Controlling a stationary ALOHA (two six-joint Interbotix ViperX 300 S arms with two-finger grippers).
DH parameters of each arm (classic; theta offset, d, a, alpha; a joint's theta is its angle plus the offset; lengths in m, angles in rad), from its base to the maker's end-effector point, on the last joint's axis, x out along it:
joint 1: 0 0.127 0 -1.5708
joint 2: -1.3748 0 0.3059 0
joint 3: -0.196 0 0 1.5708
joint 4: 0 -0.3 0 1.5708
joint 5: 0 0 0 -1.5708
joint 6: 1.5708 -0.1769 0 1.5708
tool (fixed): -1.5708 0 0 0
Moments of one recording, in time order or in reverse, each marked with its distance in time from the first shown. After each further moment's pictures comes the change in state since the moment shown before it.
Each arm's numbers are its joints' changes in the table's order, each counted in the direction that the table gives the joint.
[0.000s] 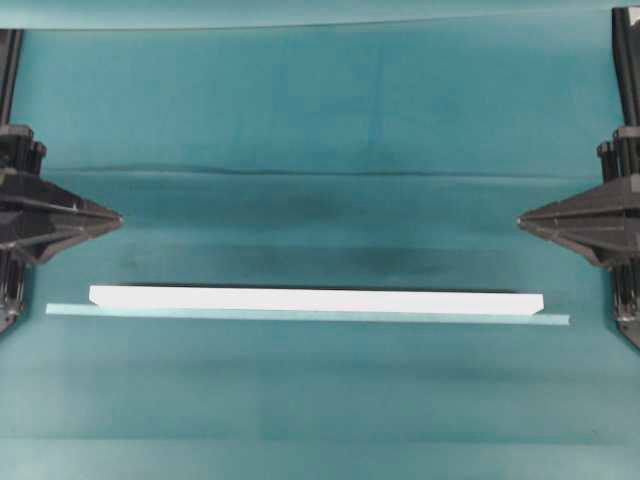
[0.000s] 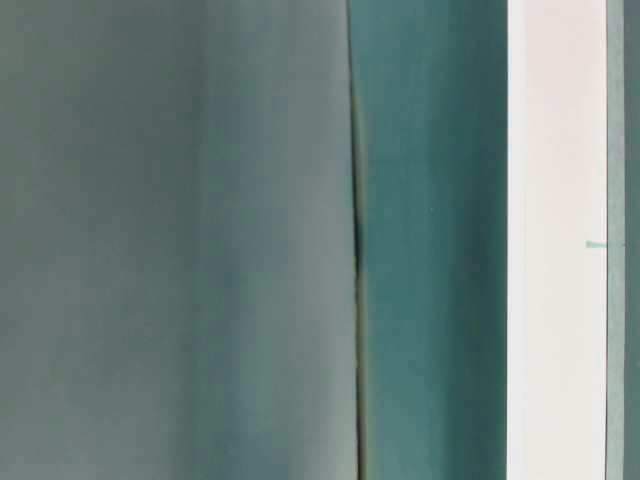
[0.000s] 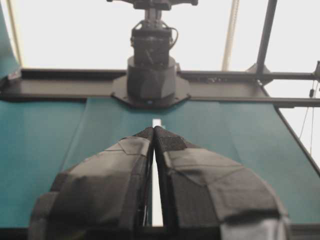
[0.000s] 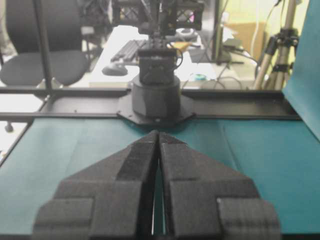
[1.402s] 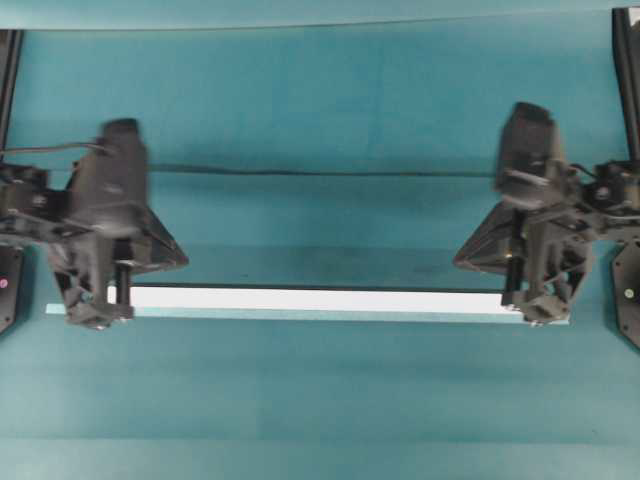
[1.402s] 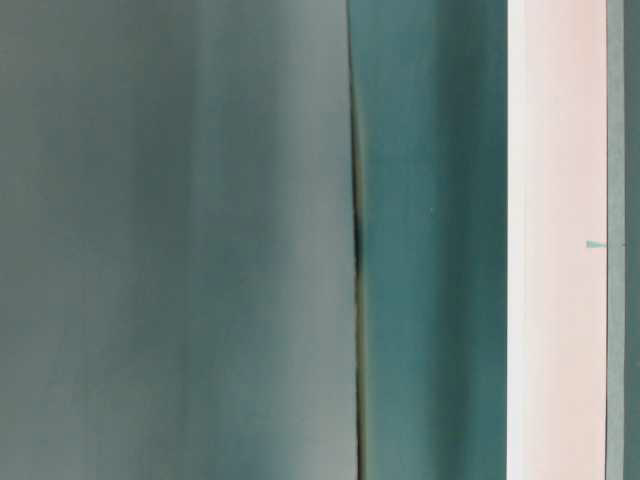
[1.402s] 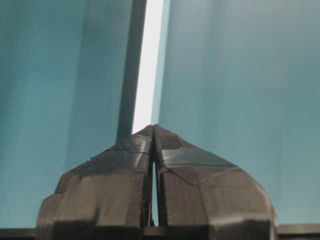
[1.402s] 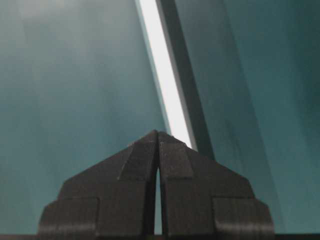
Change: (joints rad) left arm -0.021 0.500 -0.515 -0.012 -1.022 0.158; right arm -0.037 0.489 -0.466 -0.121 -1.006 -0.207
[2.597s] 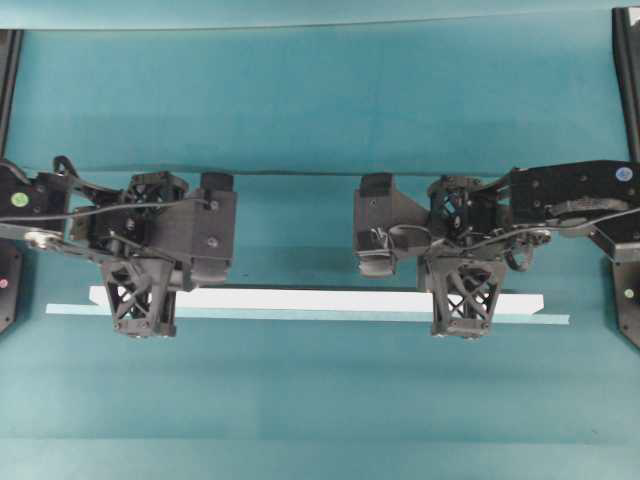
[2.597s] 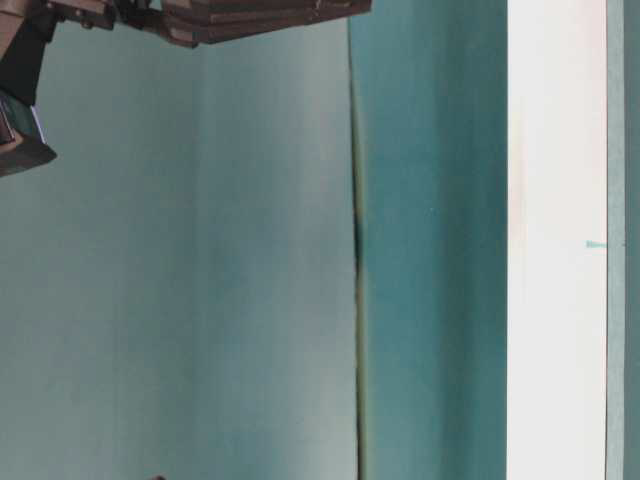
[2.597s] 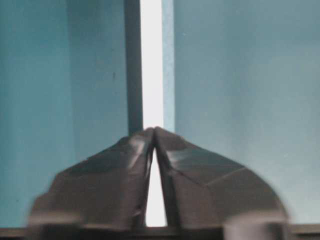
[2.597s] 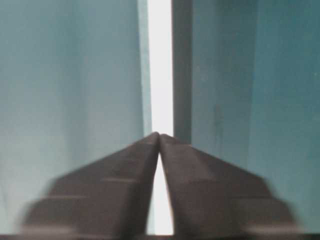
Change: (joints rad) left arm -0.003 0.204 -0.060 -0.005 -0.040 -0.147; right arm 0.029 0.365 -0.221 0.034 -0.218 0.233
